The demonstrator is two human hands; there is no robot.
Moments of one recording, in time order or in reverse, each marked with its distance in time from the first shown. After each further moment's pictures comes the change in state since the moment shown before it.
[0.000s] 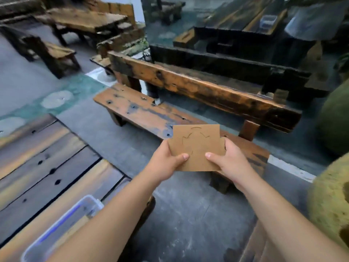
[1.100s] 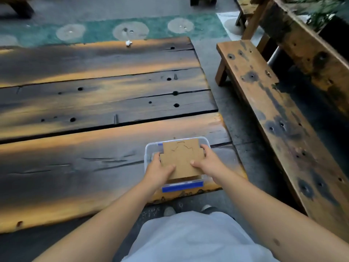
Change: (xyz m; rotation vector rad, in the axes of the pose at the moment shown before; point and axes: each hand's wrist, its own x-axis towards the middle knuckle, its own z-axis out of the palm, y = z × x) left_hand -0.182 -0.311 -0.235 -0.286 0.678 -0.571; right_hand -0.081 0.042 0.431 -0.437 -0.846 0.169
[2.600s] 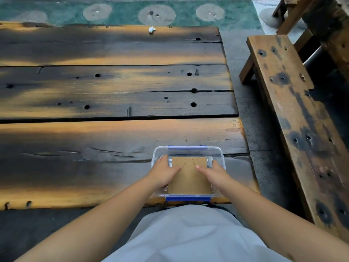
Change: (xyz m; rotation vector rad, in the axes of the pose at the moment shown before) left_hand 0.044 -0.006 -0.007 0.217 -0.068 -0.134; right_hand 0.054 0.024 0.006 -0.099 -0.136 0.208
